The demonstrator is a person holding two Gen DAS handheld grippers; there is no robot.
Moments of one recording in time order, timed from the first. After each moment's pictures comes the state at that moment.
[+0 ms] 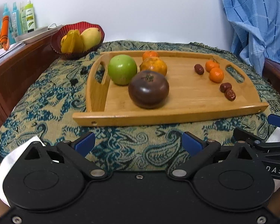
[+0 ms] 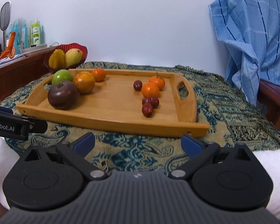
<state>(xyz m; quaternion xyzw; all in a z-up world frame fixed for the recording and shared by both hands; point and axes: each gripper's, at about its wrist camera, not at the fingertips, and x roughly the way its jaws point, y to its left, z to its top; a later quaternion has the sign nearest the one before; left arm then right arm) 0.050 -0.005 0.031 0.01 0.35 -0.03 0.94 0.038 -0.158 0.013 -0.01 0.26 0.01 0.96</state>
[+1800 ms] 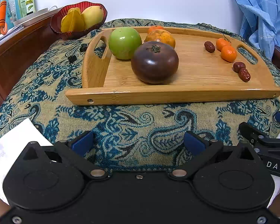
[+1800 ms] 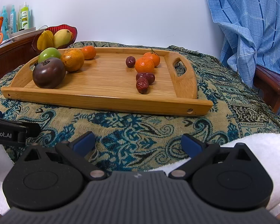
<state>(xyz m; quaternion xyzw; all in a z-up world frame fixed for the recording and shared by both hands) 0.066 -0.007 0.002 0.01 0.40 -0.01 0.92 0.052 -0.155 -0.009 -0.02 0.31 -0.02 0.95</state>
